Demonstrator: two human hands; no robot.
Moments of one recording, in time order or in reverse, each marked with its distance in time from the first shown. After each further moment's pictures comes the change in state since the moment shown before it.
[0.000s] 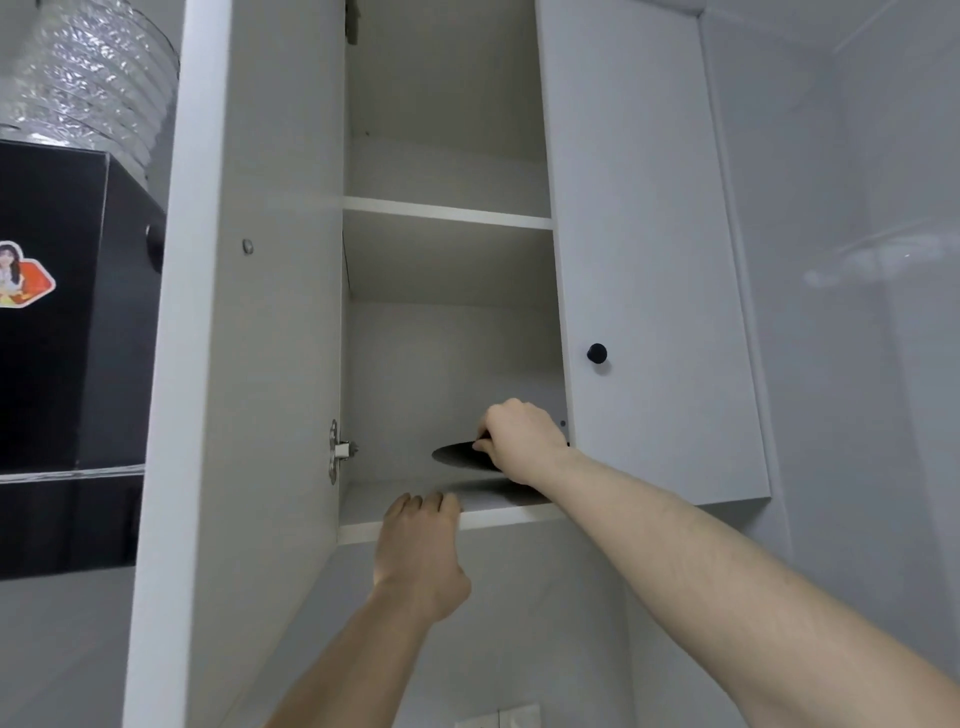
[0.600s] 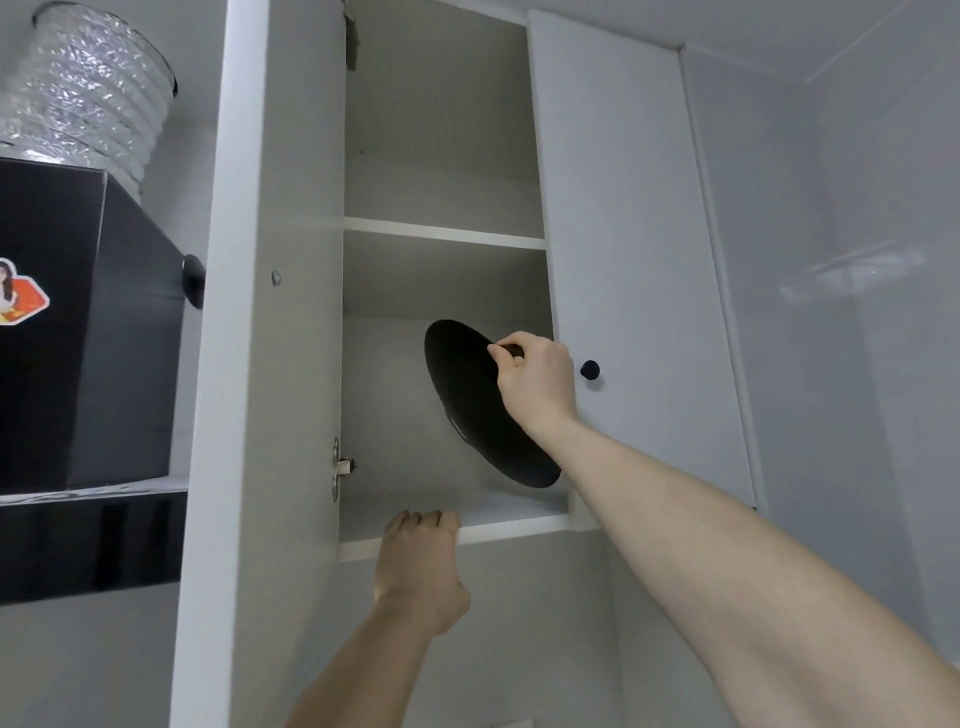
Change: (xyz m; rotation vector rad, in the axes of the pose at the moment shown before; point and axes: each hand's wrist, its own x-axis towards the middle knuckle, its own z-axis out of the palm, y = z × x) left_hand 0.000 -0.002 -0.004 0.010 -0.050 0.008; right_hand 0.015 -0.003 -0.065 0.619 0.589 0.280
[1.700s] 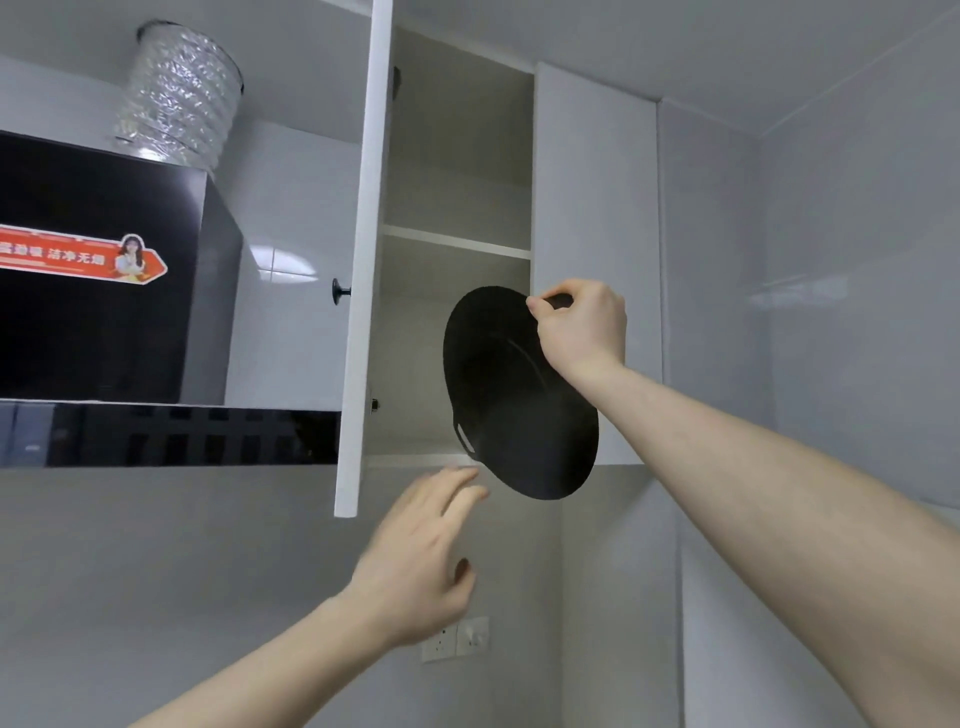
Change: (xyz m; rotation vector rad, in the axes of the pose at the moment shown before) left_hand -0.207 0.018 -0.145 -0.402 0.229 0.335; right_hand -0.074 -0.138 -0.184 -0.076 0.075 0.034
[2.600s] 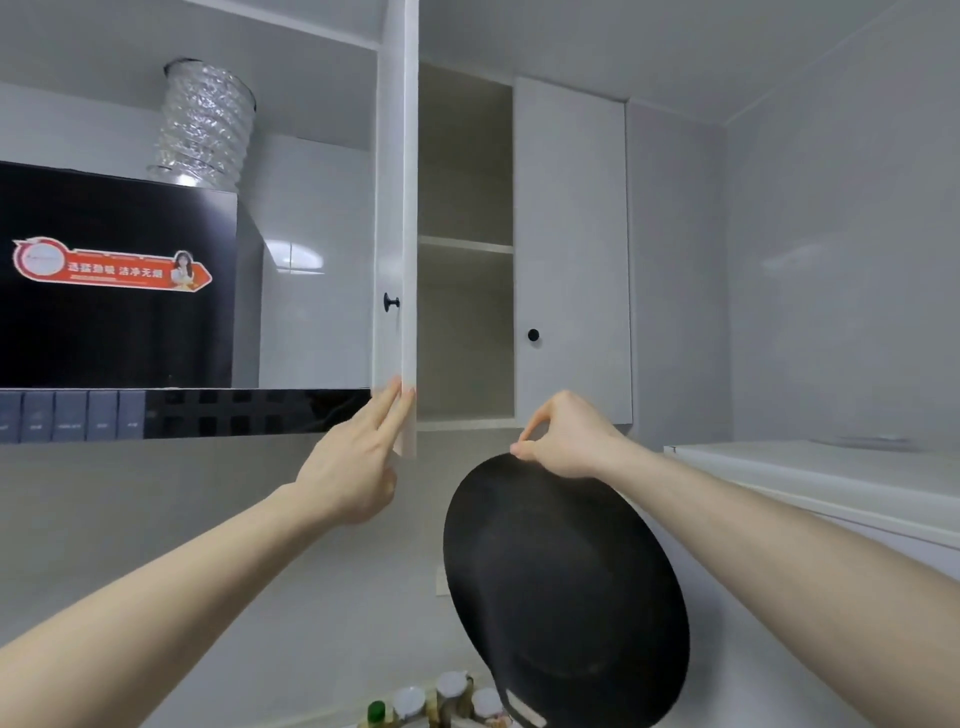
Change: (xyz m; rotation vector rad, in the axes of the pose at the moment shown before) left_hand -0.027 0.008 -0.128 0.239 -0.166 -0.209; right_hand -0.134 -0.036 -0.126 -0.296 -0.756 0.164
